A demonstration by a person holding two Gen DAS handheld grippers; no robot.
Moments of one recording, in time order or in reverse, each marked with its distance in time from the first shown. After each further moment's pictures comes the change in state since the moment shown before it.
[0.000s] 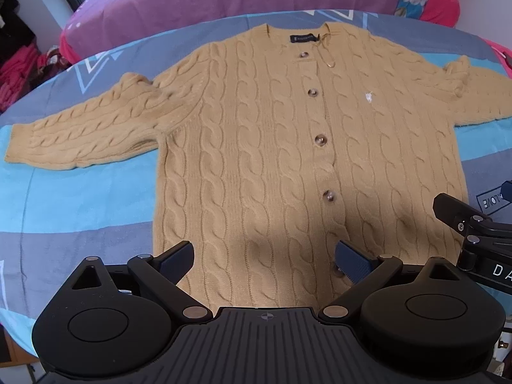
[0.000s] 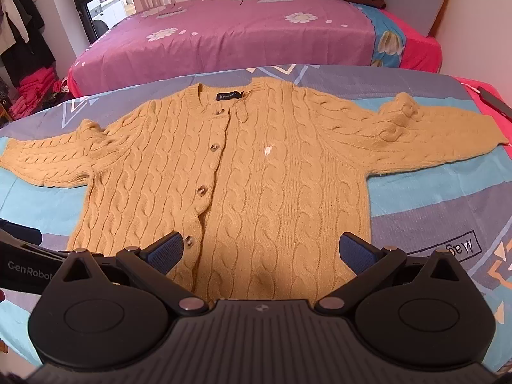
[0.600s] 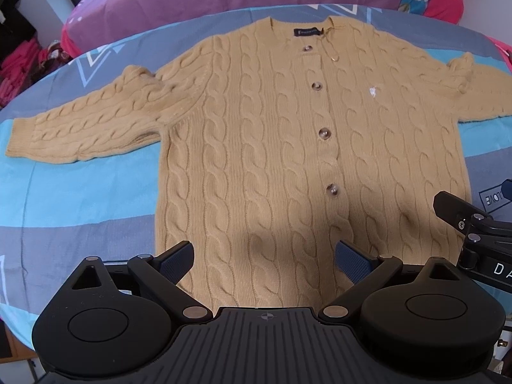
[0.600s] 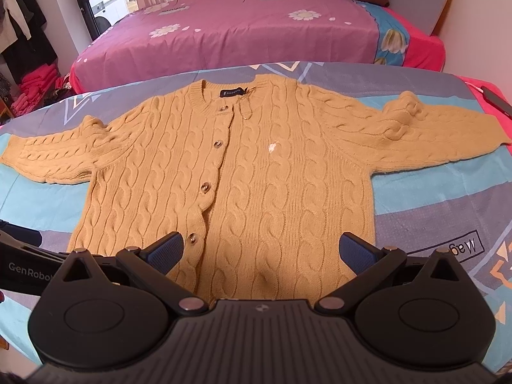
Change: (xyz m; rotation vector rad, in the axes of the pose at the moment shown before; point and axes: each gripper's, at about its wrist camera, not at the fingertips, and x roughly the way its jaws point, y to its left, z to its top) left arm 0.004 0.000 0.000 -0.007 0.025 0.007; right arm 0.002 0.002 0.001 -0.002 0.021 0.010
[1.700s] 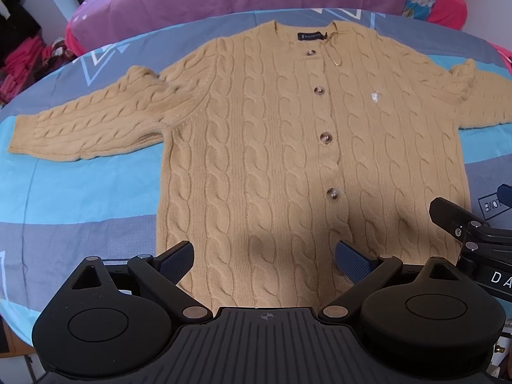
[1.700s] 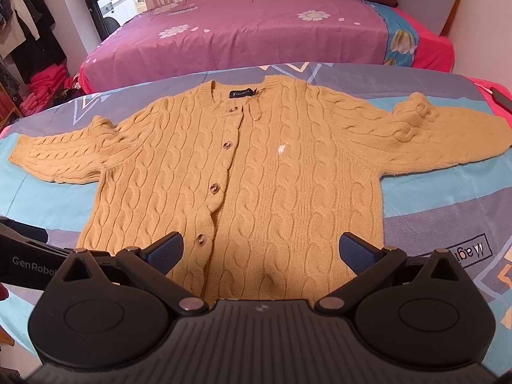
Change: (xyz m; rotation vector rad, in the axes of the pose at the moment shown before) left arm -0.004 0.000 -0.001 -0.022 -0.010 0.004; right arm 0.000 -0.002 0.000 -0.005 -0.005 0.037
